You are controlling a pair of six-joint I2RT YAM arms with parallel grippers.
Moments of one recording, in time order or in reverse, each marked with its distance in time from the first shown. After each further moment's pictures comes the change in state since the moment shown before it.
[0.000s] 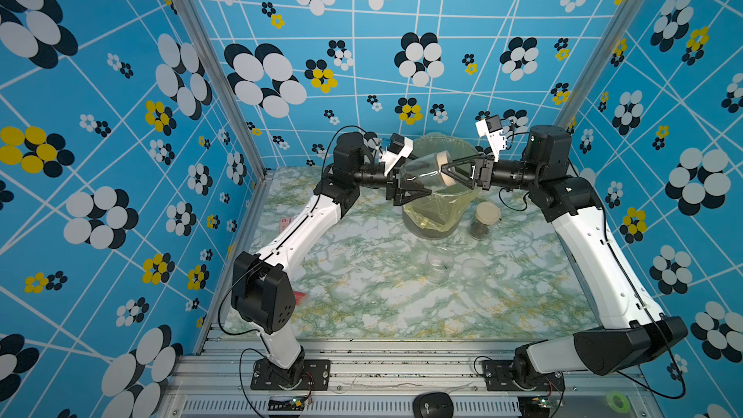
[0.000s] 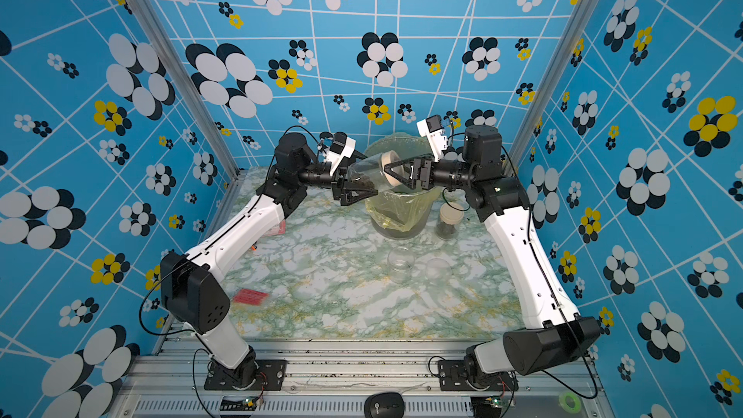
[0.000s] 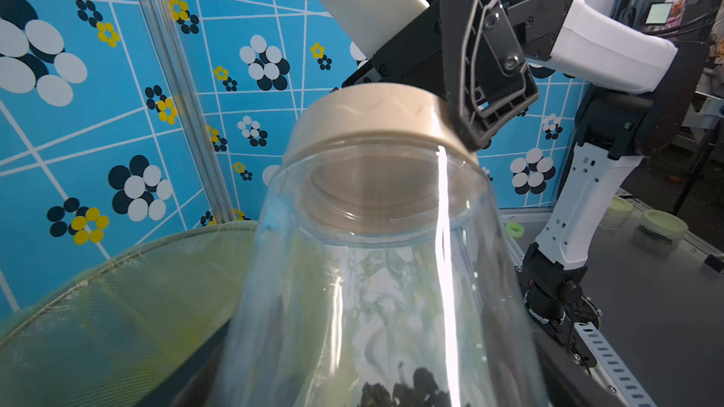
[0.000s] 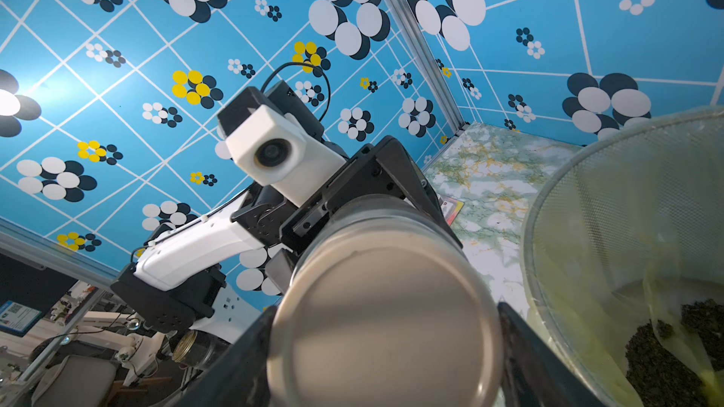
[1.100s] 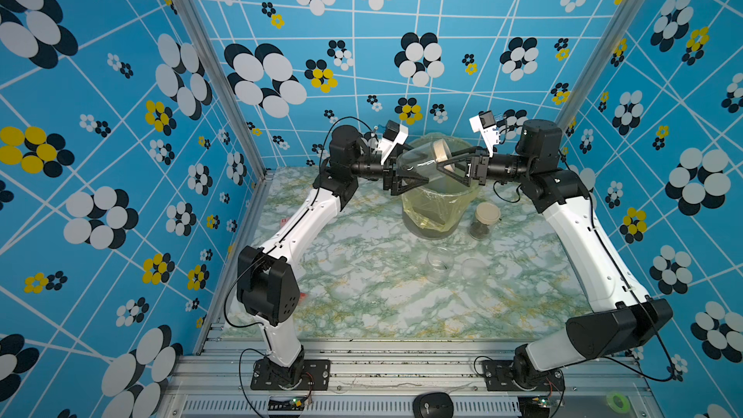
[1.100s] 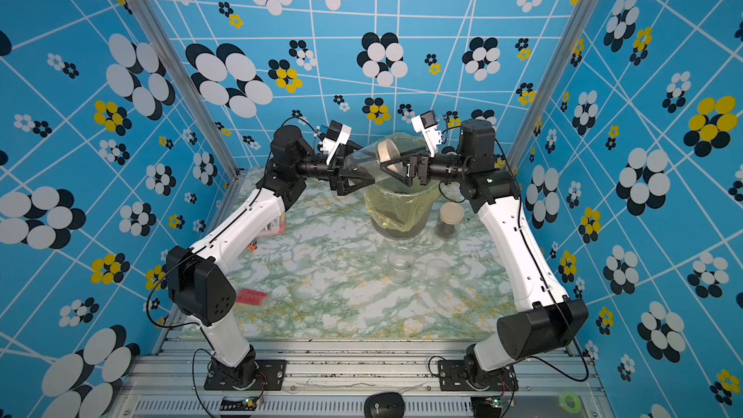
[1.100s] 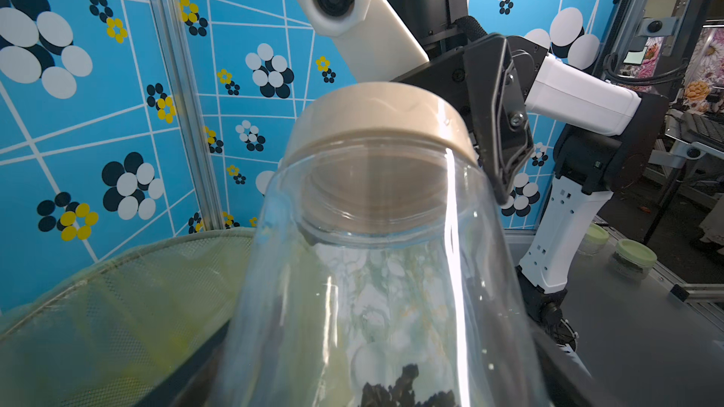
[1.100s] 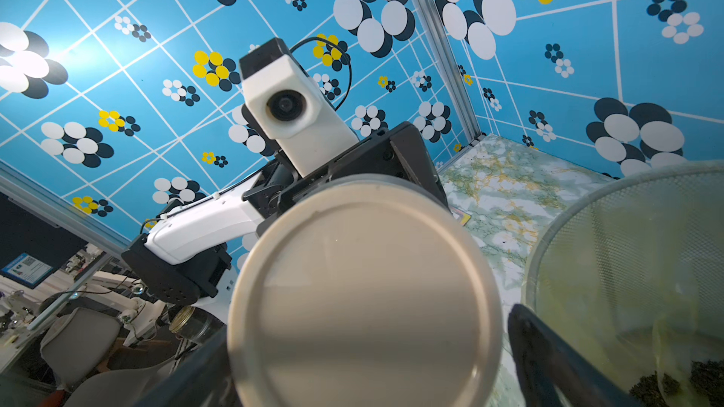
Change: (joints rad) left arm 0.026 0.051 0.076 0.042 0.020 -0.116; right arm -0.014 0.078 0.038 0.065 -0.089 -0.039
